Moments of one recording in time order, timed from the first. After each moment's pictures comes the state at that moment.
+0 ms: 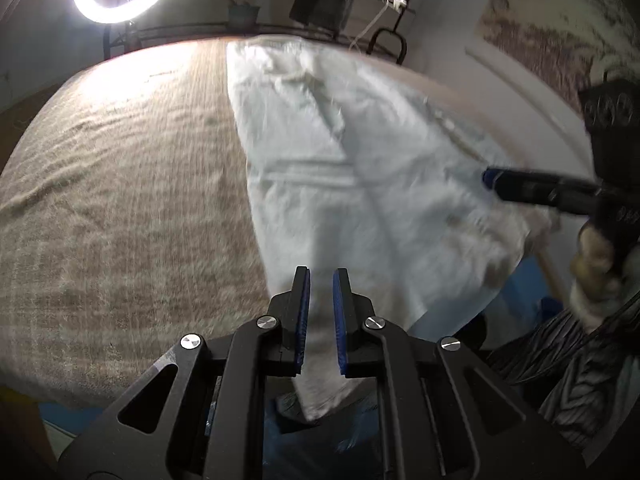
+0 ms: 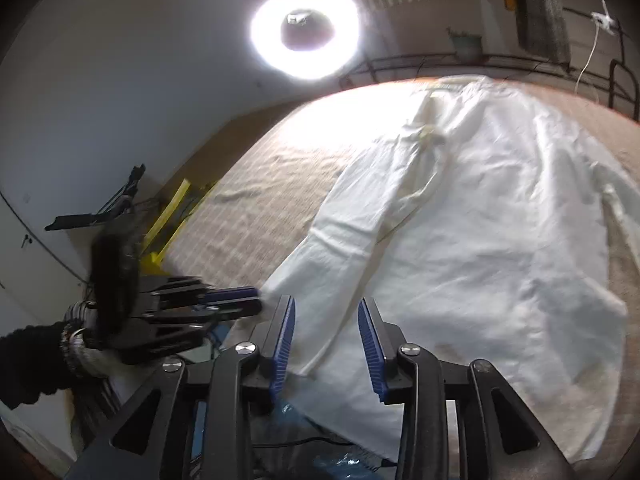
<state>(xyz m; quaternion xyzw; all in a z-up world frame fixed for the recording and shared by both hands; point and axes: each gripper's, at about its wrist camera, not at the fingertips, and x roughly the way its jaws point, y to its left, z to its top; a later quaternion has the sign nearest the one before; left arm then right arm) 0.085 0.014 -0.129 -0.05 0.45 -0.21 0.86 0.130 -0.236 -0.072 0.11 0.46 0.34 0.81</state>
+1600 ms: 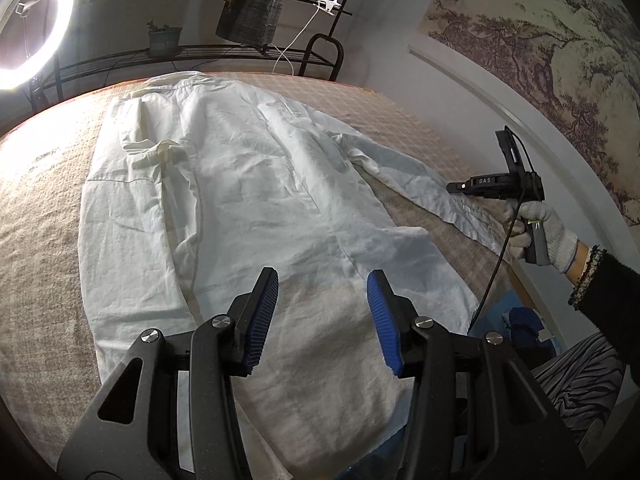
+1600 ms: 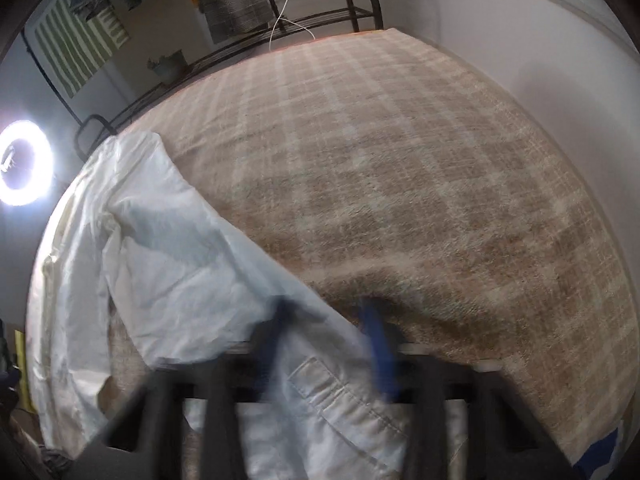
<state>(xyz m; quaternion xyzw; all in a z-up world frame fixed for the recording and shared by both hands) 0.165 -0.115 -0.095 -0.03 0.43 -0.30 0.85 0.236 -0.578 -0.174 0.19 0.55 -0.02 0.81</state>
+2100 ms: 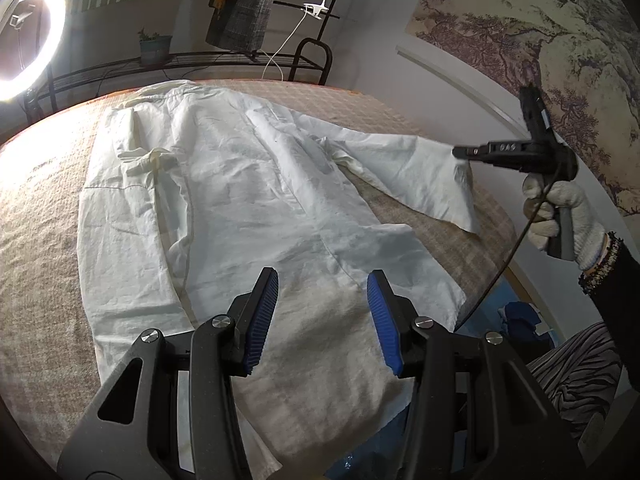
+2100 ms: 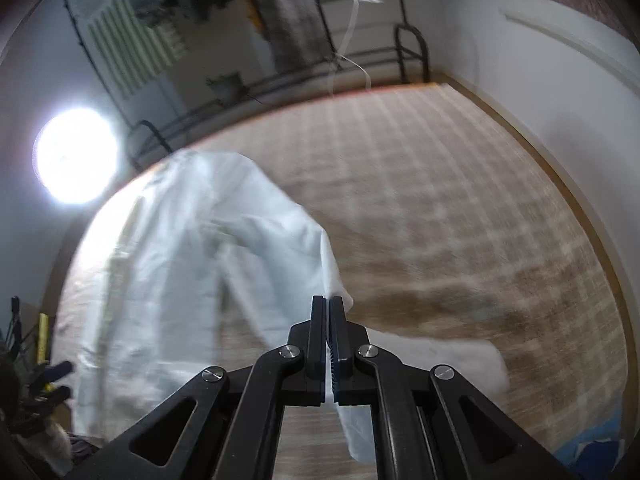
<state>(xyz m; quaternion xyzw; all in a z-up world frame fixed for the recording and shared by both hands) 0.152 -0.117 -0.085 -0.03 0.42 -0.31 0.85 0.215 -0.511 -0.082 0.17 0.49 0.03 0.86</state>
